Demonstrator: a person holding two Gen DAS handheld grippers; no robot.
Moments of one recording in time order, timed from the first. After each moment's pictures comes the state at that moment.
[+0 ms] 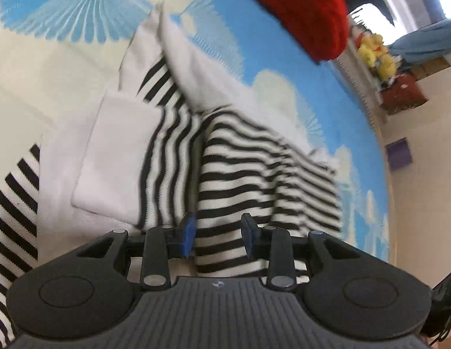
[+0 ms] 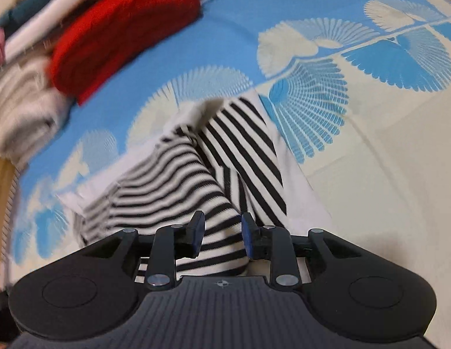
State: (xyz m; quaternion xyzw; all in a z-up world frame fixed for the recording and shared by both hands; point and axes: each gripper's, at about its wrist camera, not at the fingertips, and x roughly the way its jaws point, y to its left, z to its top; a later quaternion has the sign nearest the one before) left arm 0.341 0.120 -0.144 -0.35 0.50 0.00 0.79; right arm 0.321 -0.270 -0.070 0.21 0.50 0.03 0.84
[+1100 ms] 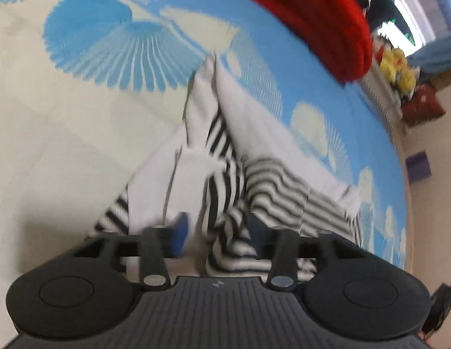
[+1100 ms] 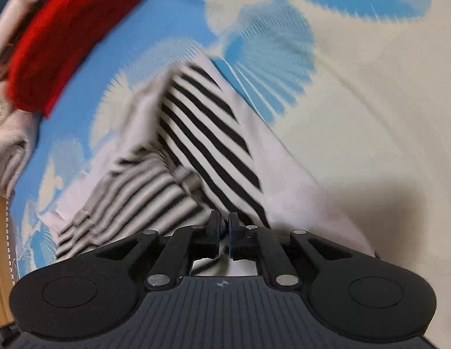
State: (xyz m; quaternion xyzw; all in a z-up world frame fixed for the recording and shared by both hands) left arm 0.337 0.172 -0.124 -0.34 0.48 0.04 0.81; right arm 0.332 -0.288 -0.107 0.29 0.53 -0.02 0.80
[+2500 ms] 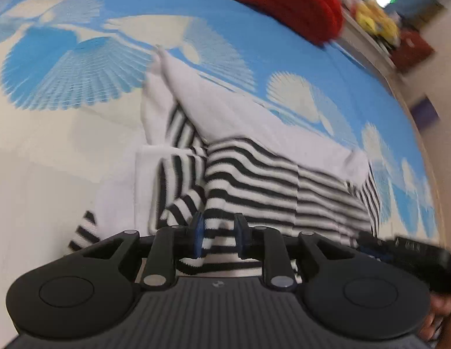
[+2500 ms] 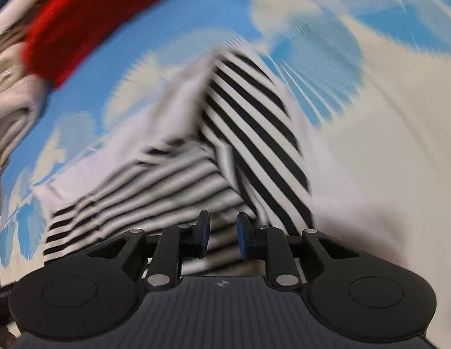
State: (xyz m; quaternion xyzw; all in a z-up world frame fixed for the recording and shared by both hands) left arm 0.348 0.121 -0.120 -0.20 0.51 0.00 0.84; right arm 0.349 -0.236 -0.112 0.21 0.52 0.01 0.83
